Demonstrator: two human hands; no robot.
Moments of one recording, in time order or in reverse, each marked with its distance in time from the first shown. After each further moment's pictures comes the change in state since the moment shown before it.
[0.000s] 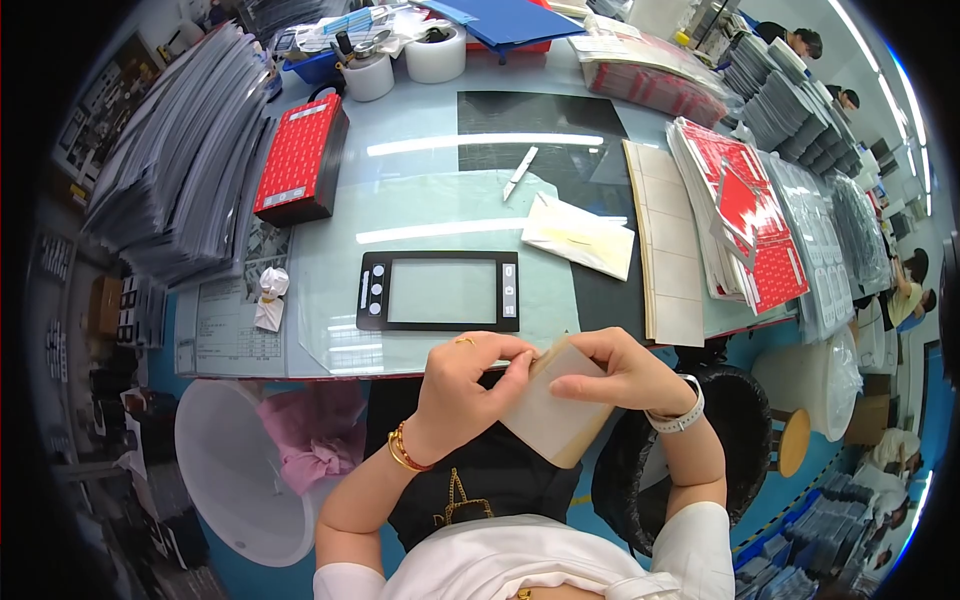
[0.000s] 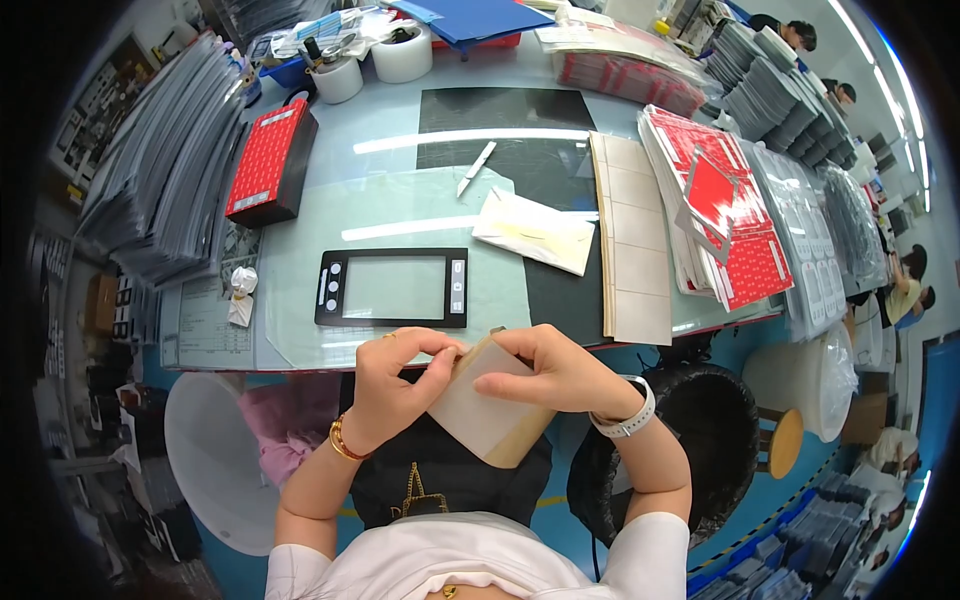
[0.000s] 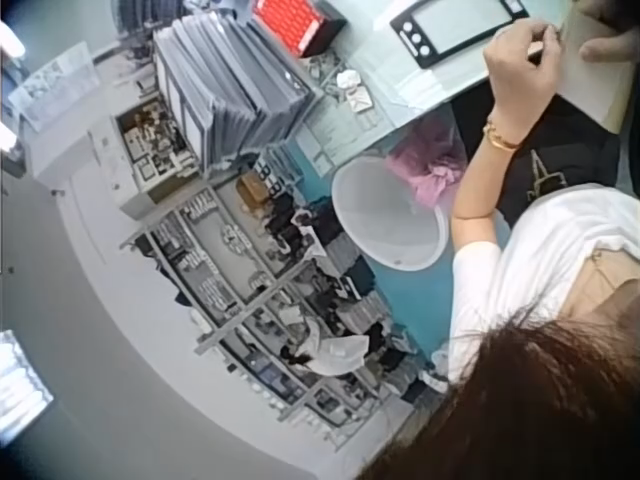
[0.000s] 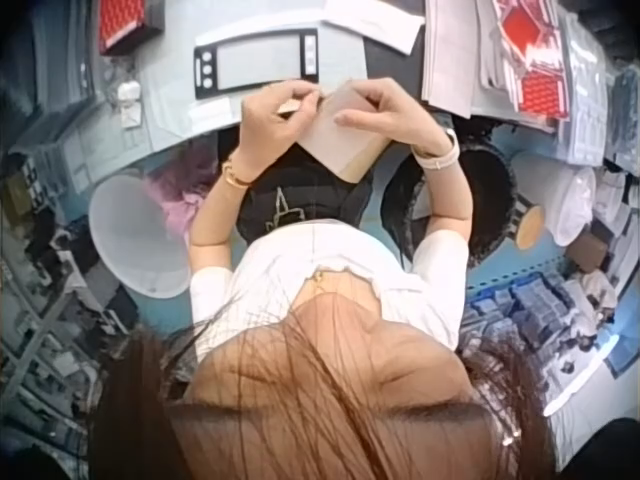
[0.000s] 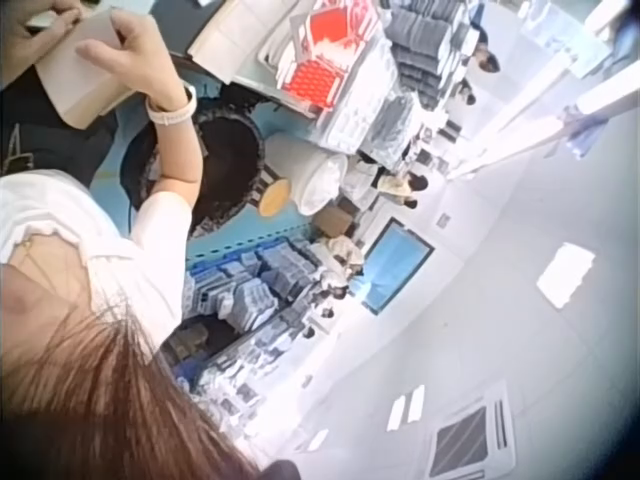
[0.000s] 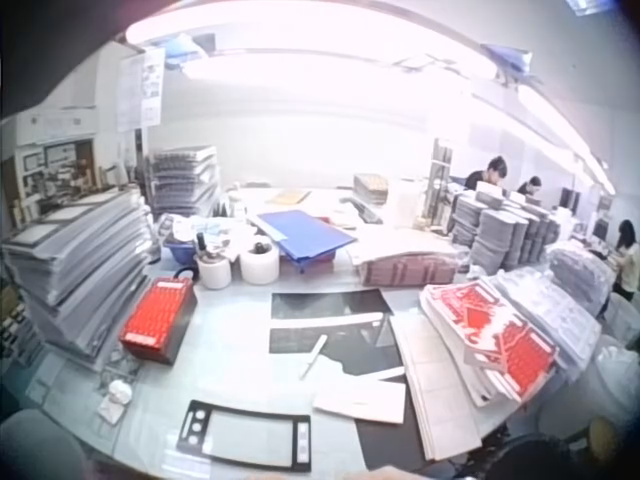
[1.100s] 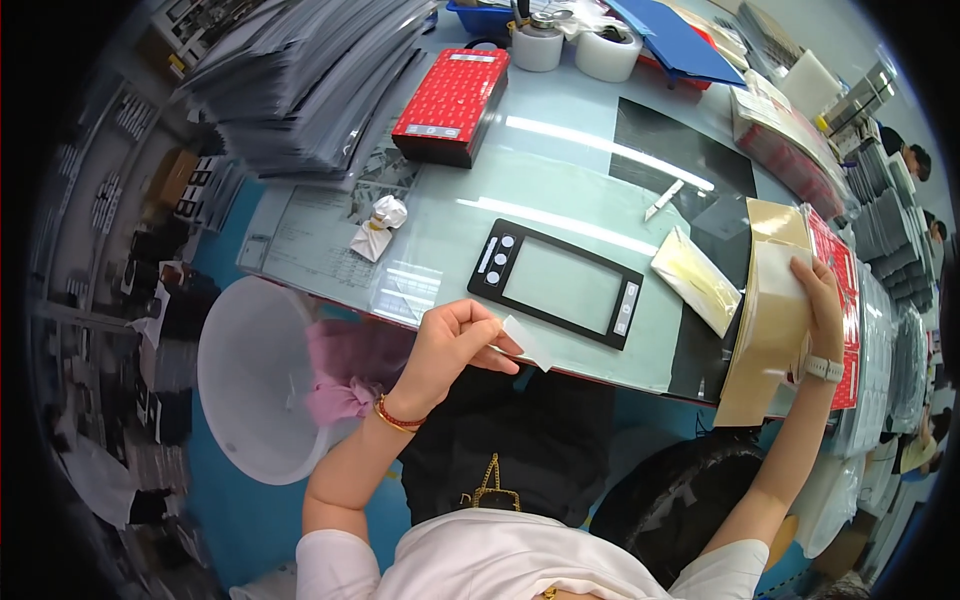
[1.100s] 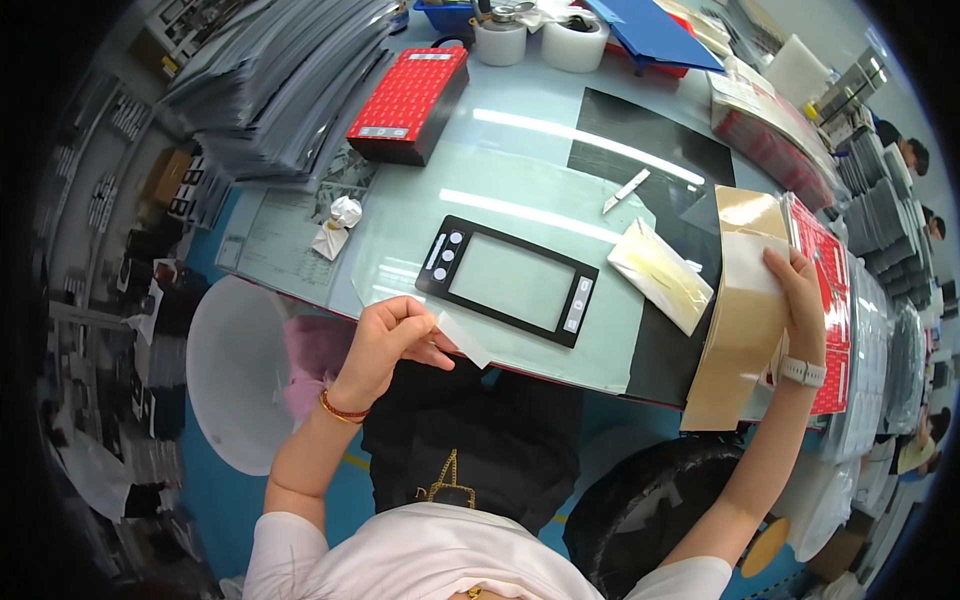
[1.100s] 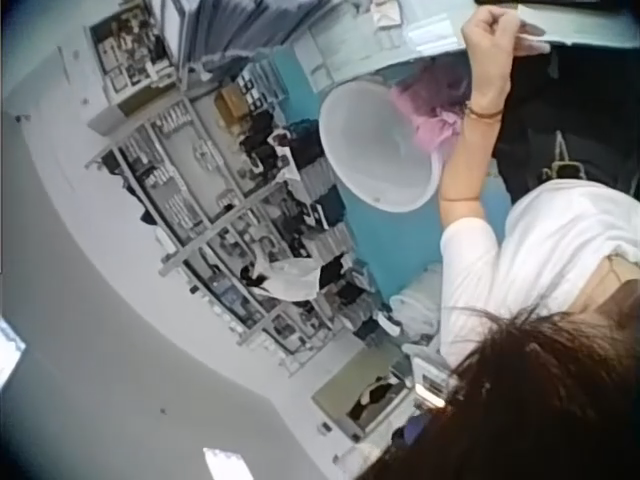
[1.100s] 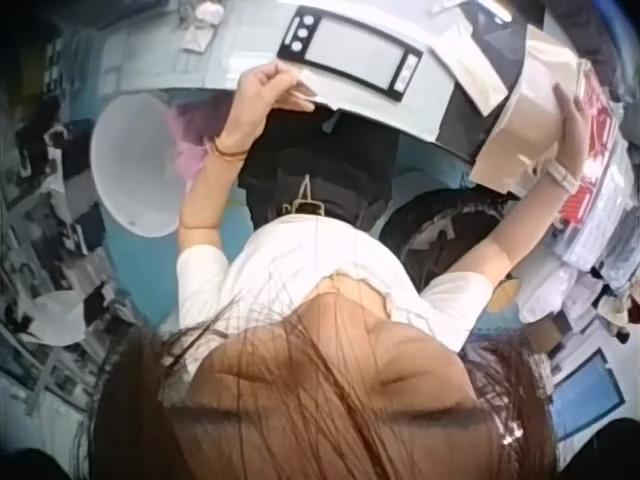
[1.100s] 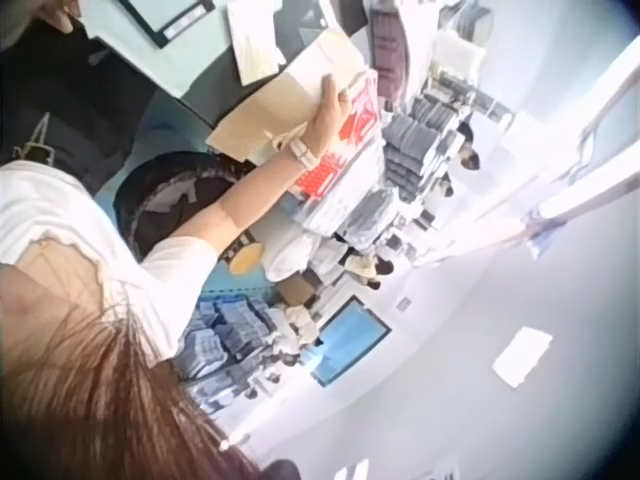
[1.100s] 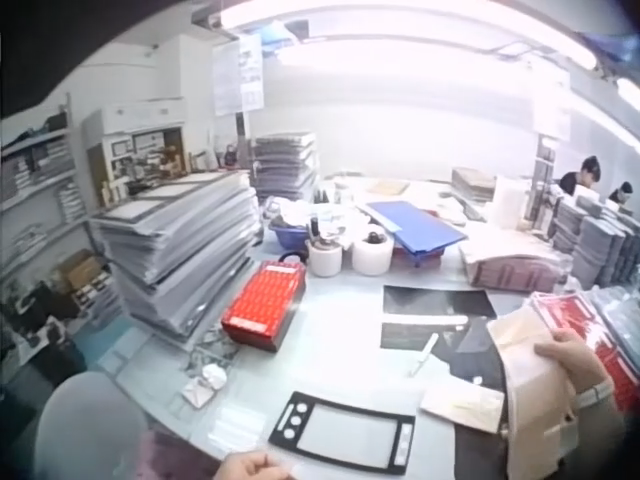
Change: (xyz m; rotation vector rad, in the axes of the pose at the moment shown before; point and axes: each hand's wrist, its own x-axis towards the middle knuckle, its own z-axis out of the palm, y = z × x) left_hand -0.056 -0.040 -0.091 -0.739 0.265 -0.970; right_hand 0.042 0.026 -0.242 -0.039 0.582 0.083
